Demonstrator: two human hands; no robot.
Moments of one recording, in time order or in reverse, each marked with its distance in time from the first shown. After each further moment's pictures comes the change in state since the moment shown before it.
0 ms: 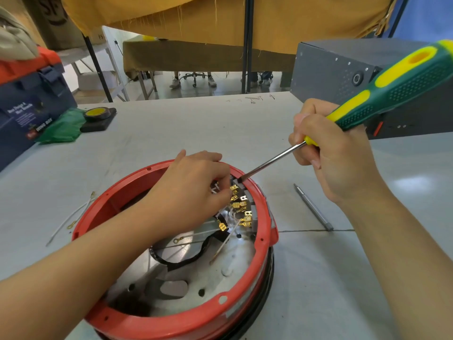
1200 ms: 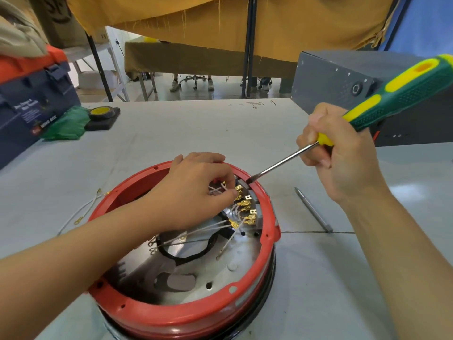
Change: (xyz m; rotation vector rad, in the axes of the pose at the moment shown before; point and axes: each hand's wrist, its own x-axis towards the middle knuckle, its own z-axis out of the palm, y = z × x) left_hand -0.004 -0.012 -0.004 -0.080 -0.028 0.004; right_hand 0.003 -0.001 -0.004 0.090 0.034 0.016
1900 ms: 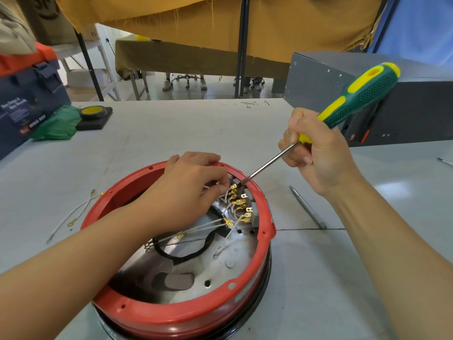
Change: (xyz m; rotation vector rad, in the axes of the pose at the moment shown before) left_hand -0.001 -0.010 0.002 0.039 0.013 0.065; right_hand 0.012 0.013 -0.003 0.040 -0.075 0.153
